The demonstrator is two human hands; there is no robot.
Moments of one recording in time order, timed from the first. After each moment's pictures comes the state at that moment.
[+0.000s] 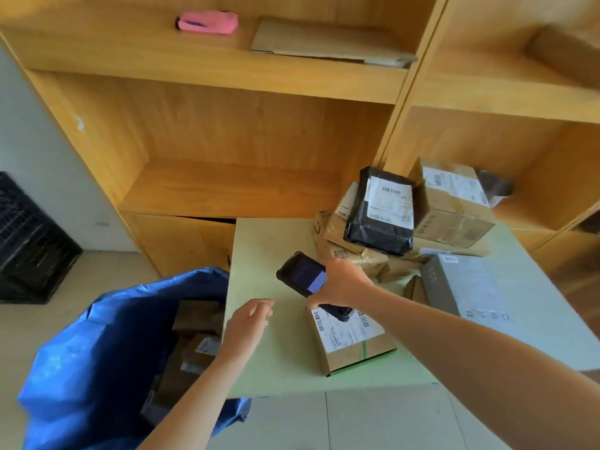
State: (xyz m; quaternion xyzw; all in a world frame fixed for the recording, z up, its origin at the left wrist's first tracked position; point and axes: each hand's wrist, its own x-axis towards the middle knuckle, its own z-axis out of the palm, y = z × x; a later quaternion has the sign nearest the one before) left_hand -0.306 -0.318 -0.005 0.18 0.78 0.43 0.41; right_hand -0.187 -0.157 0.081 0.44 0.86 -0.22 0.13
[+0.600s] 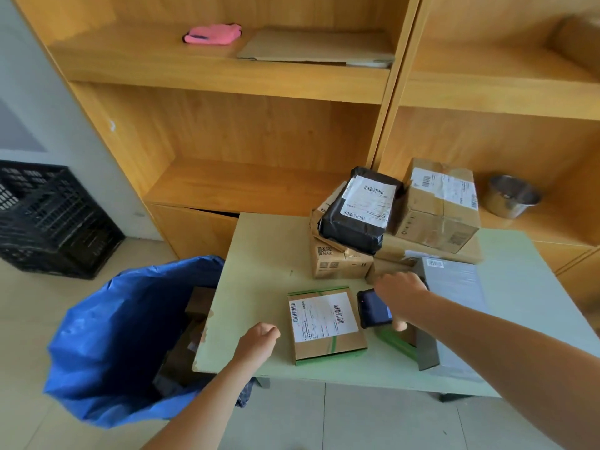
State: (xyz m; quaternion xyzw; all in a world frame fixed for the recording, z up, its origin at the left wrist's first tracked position) left_hand -0.205 -0.302 -0.031 0.16 0.85 0.29 0.41; right_hand -0.041 -0.071 0.079 0.29 0.90 0.08 0.32
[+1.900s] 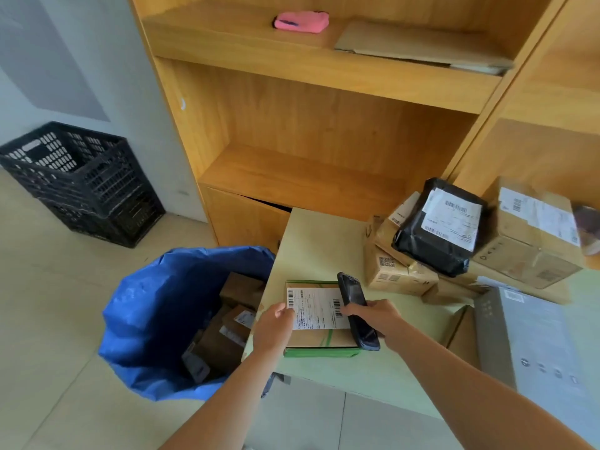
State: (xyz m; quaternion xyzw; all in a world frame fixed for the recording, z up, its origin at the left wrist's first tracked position) left_hand -0.275 -0.343 -0.013 0.05 0.83 0.43 0.36; right_hand -0.160 -0.154 -0.012 0.56 0.63 -0.53 0.09
